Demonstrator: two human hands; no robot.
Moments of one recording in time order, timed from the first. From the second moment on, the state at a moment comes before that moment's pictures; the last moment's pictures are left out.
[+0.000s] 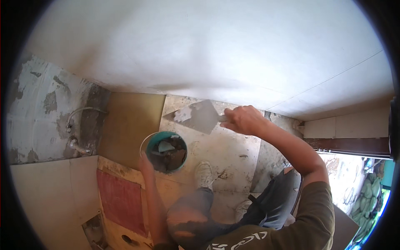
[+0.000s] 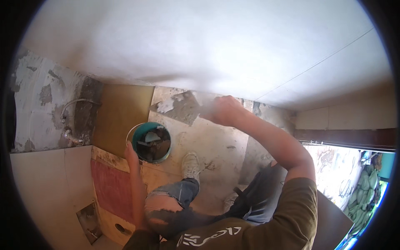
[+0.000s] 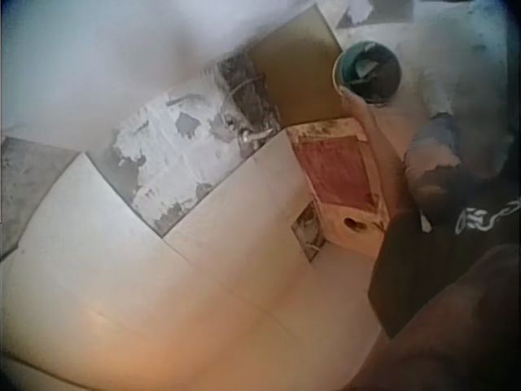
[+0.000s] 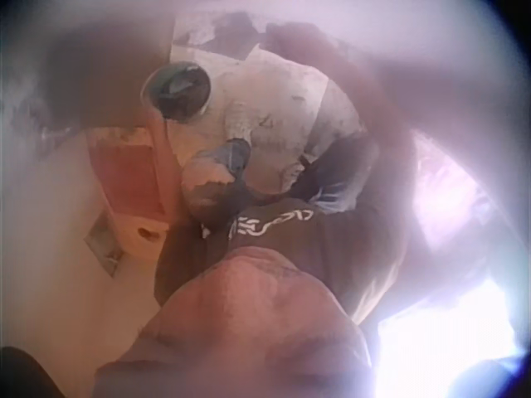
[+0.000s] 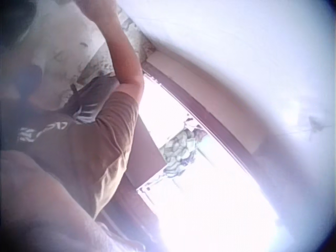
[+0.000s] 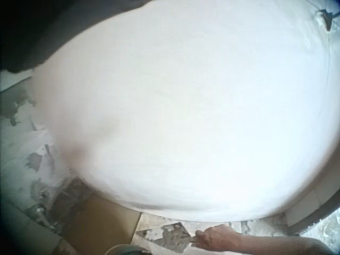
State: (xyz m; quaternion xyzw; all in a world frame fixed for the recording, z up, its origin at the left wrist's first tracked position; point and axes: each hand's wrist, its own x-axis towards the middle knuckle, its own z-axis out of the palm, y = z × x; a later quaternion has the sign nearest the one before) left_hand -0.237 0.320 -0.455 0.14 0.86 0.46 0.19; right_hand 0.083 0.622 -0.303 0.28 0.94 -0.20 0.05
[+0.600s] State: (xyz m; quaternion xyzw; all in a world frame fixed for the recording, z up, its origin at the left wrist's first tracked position) left_hand -0.188 0.215 -0.440 -0.06 0.70 0.66 0.27; right_hand 0.074 0.519 -0.443 0.36 0.82 -0.42 0.16
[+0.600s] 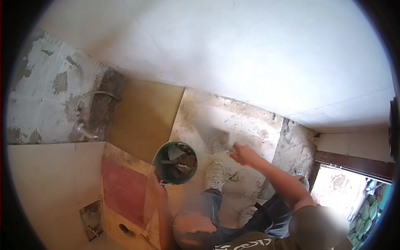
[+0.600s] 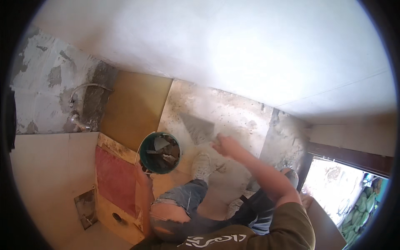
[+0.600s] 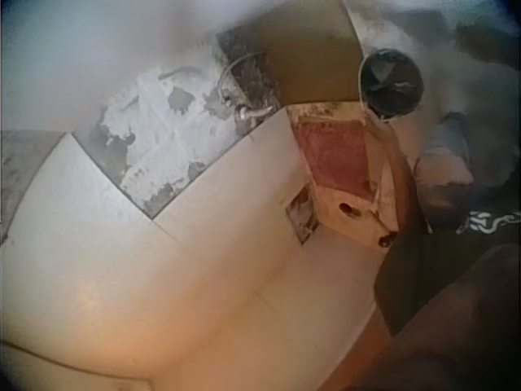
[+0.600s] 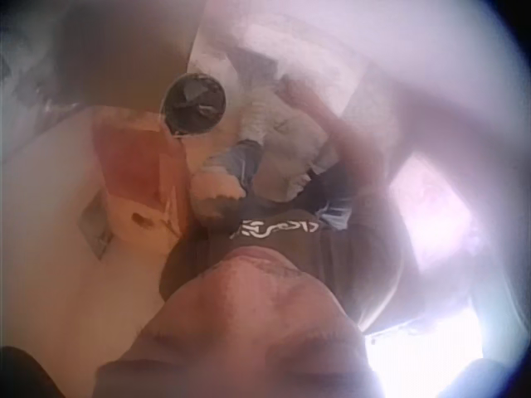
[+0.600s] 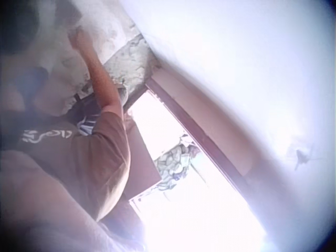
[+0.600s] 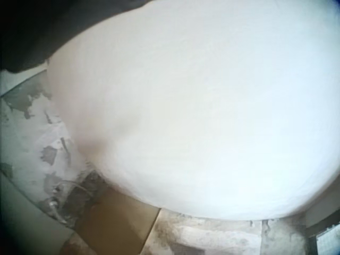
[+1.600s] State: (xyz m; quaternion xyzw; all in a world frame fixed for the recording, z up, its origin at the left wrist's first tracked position) left_hand -0.174 0.227 -0.332 0.04 0.94 0.33 0.09; right_hand 0.004 0.524 -0.483 0.60 0.43 -0.67 -0.03
